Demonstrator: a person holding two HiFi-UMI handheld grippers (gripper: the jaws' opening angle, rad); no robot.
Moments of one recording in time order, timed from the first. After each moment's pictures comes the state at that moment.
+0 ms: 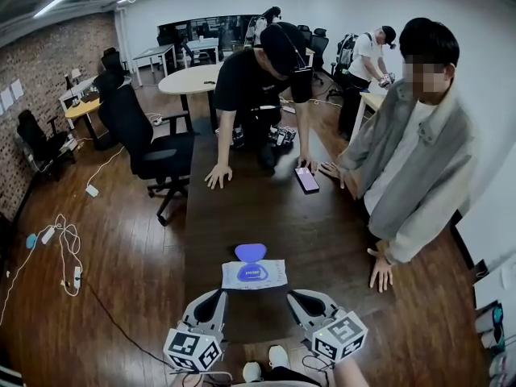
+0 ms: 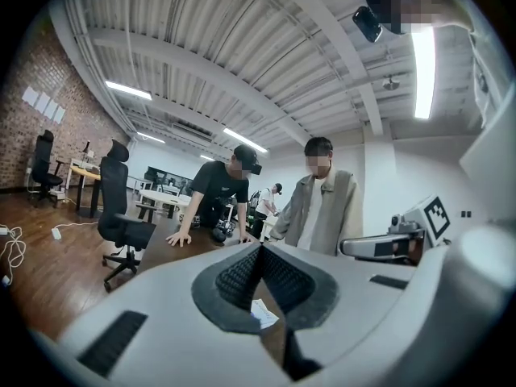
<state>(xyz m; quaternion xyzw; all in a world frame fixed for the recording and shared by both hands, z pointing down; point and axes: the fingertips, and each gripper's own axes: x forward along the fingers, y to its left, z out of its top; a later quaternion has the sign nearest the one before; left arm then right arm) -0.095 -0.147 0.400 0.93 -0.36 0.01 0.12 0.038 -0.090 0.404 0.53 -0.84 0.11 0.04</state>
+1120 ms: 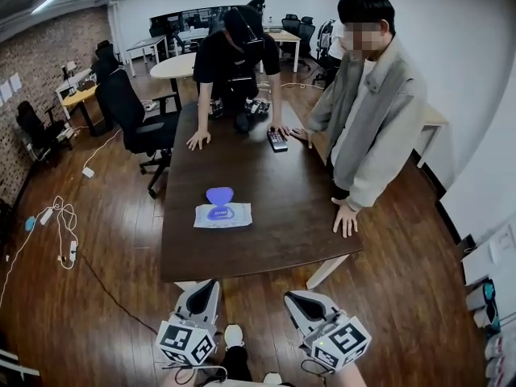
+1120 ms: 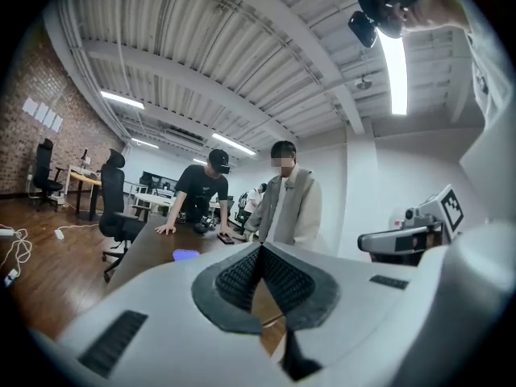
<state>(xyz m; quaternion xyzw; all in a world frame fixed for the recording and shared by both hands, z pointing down) -0.067 0.090 0.396 0.93 -0.35 0.01 0.10 0.055 0.177 0.394 0.54 -0.84 0.09 0.03</state>
